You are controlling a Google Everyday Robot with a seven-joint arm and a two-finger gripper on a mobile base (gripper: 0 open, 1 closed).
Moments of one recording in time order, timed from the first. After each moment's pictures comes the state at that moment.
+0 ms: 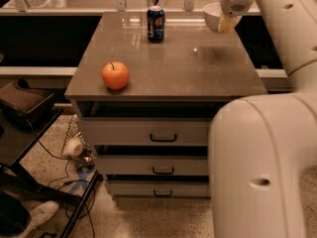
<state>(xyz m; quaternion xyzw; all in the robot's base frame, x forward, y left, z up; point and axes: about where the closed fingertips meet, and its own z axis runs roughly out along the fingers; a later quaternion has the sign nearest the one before) 0.781 -0.225 0.928 -0.64 0.73 -0.17 0.19</state>
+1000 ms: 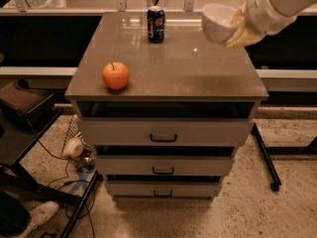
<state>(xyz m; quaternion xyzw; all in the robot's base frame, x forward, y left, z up) 0.627 -0.194 0.972 -0.72 0.61 -0.11 0.31</state>
